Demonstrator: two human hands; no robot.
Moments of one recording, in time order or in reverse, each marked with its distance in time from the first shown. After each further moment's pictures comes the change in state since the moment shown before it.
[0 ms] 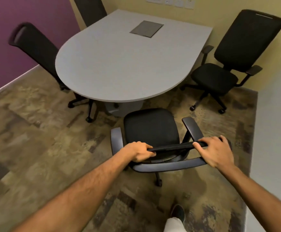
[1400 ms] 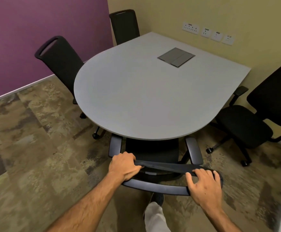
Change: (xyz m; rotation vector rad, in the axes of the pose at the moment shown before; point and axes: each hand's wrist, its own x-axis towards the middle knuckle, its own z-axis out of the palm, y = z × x) left_hand 0.122 -0.056 -0.142 -0.044 0.575 -0.378; right_hand 0.236 -0.027 0.036 0.053 -0.019 -0.063
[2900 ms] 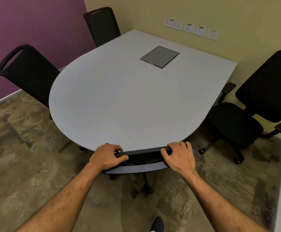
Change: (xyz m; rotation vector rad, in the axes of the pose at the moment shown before) left_hand 0.157 0.009 -0.057 -0.185 -0.032 0.105; right_hand 0.215 -0.008 0.002 0.046 -0.085 -0.092
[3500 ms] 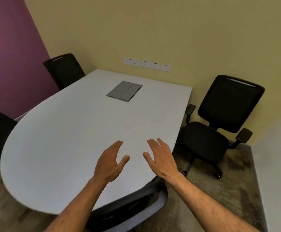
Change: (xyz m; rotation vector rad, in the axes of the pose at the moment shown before) left_hand 0.121 0.153 -0.043 -0.172 0.292 0.286; right_hand 0.094 0.050 -0.083 0.261 0.131 -0.053
